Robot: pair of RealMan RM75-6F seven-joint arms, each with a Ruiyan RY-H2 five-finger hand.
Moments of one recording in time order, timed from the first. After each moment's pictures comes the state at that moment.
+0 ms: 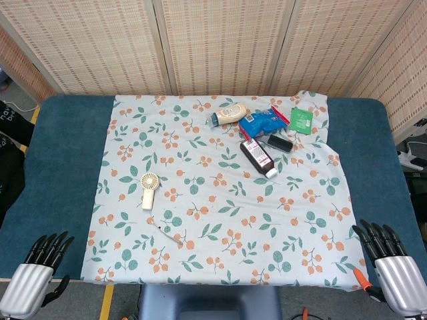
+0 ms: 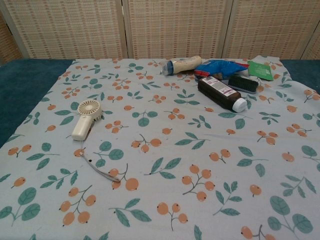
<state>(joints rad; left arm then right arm) 0.05 -1.05 0.14 -1.79 1.79 1.54 0.27 -0.12 -0.90 -0.12 -1.95 -1.78 1.56 -0.22</state>
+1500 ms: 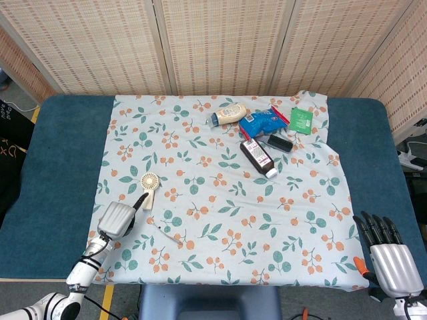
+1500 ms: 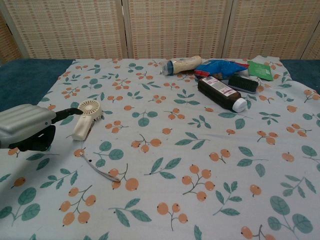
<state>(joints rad) -0.44 -1.57 -0.14 -1.36 1.39 0.99 0.43 -0.07 -0.99 -0.05 -1.90 -1.61 1.47 -0.31</state>
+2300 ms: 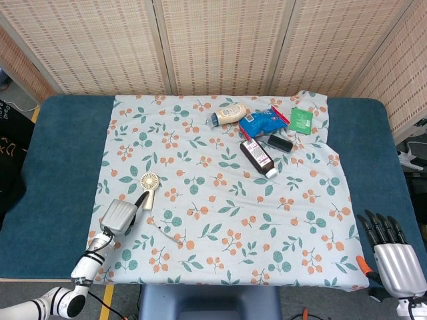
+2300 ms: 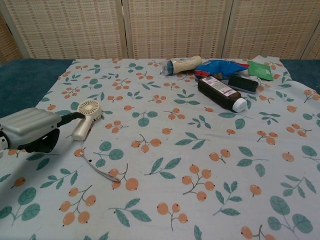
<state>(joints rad) -0.51 -1.61 -0.10 -1.28 1.31 0.98 0.46 -0.07 -0.98 -0.05 -1.91 -1.61 1.50 -0.30</state>
